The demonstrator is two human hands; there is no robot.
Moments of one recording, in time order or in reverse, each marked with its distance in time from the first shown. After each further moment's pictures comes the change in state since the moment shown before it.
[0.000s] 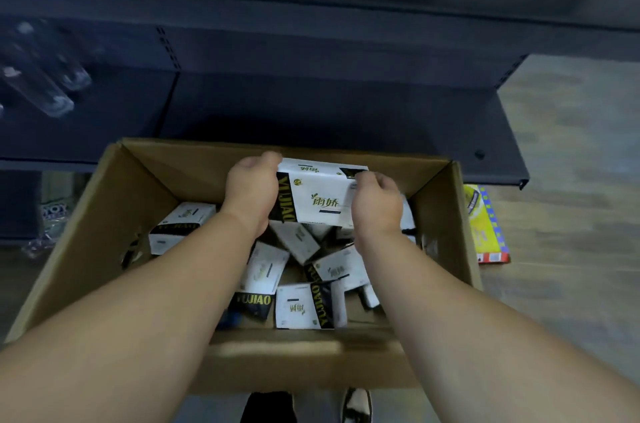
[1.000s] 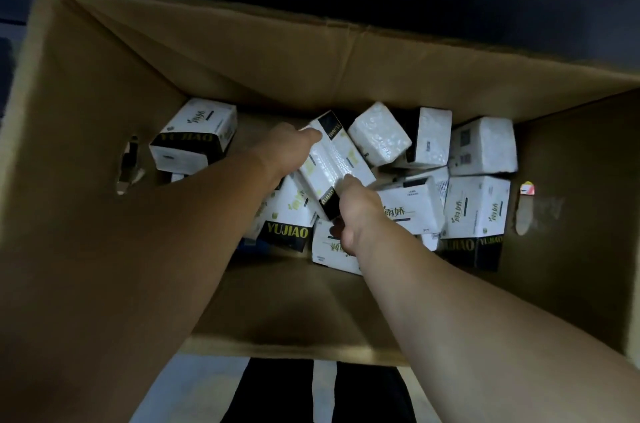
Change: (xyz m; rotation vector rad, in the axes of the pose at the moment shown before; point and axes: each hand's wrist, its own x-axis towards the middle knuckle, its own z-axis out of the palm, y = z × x) left_hand 0.132 -0.123 -0.041 0.639 -0.256 -0.313; right_hand 0.051 0.165 0.103 -0.292 -0.076 0.729
